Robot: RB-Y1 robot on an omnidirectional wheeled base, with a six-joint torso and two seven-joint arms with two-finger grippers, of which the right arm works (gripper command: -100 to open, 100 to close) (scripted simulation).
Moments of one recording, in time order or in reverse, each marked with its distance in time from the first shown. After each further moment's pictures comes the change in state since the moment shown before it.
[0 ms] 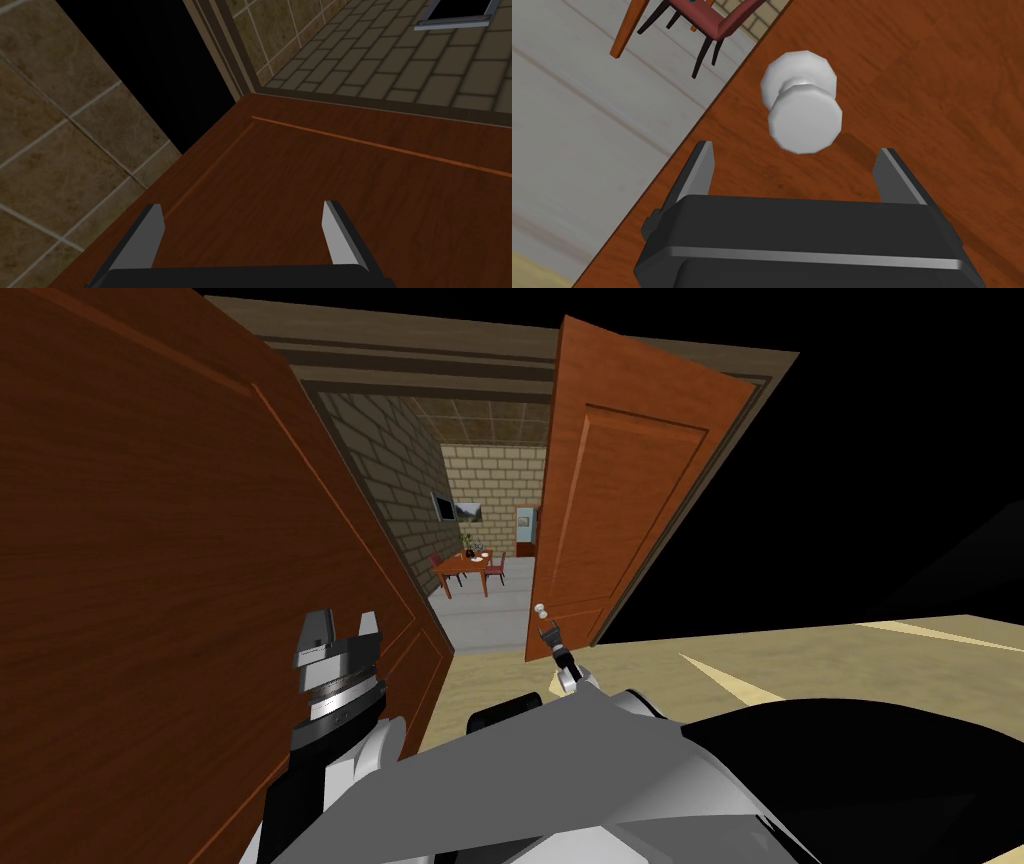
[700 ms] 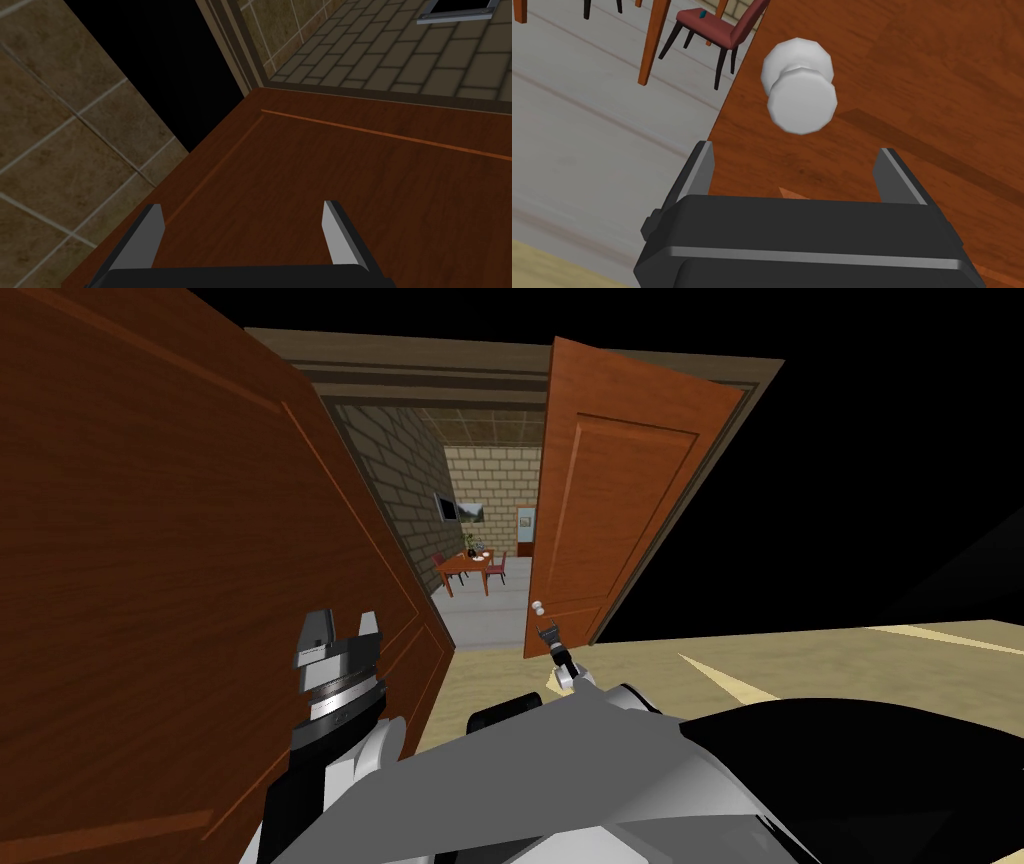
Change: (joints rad) arm -0.036 0.007 0.027 0.029 -0.064 0.018 -0.173
